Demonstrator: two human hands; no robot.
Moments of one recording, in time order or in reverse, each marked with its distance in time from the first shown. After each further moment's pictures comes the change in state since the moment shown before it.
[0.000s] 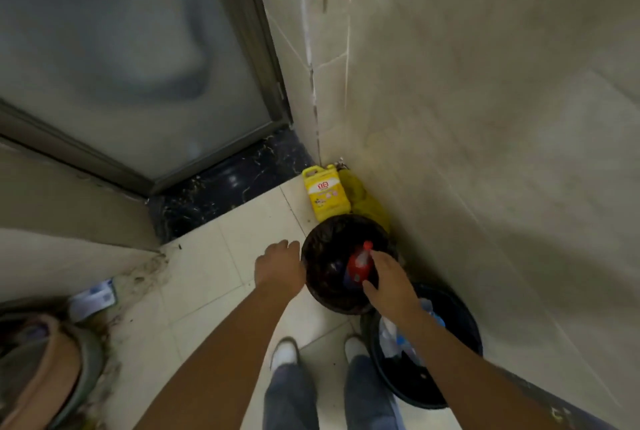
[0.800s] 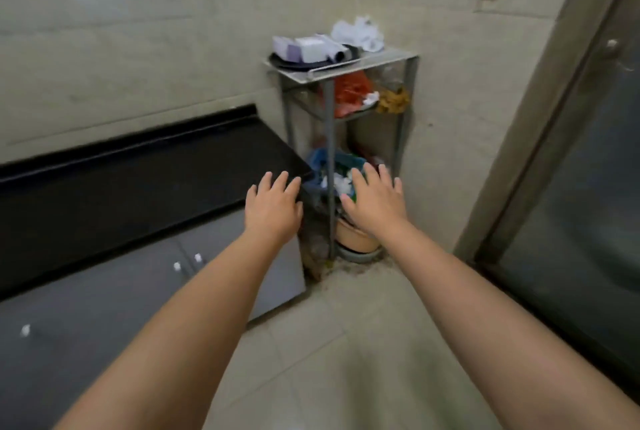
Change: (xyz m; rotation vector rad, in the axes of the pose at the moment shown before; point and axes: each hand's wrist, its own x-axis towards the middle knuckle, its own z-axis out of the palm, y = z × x) left_hand -0.613 -0.182 0.117 -0.431 0.775 -1.278; right_hand -0.488 -0.291 0.151 -0.781 -0.119 -1.595
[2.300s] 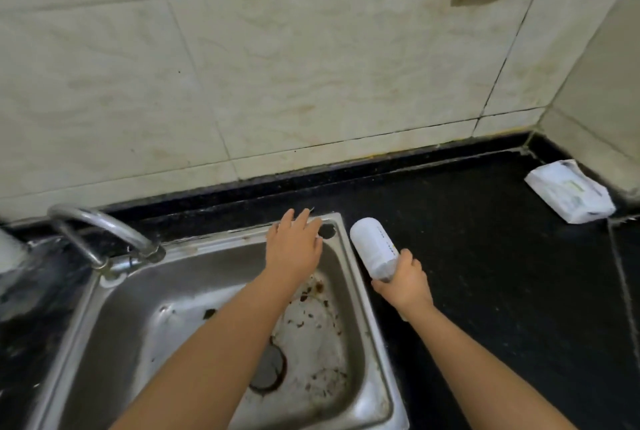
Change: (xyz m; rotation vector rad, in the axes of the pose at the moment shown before) left_hand -0.604 -0.922 0.000 -0.130 0.002 -1.850; right_hand -0.335 -1.083 0.409 -0.027 -0.979 -1.253
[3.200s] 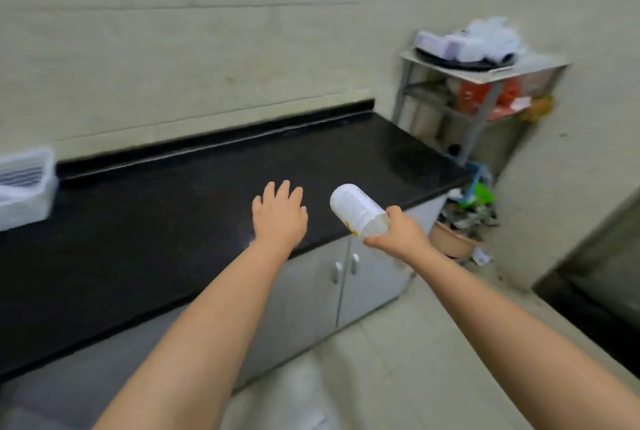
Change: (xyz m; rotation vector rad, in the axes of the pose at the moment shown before) left_hand -0.569 0.456 0.087 0.083 -0.101 1.723; right_hand -0.660 0.417 -0.048 0.526 1.062 1.224
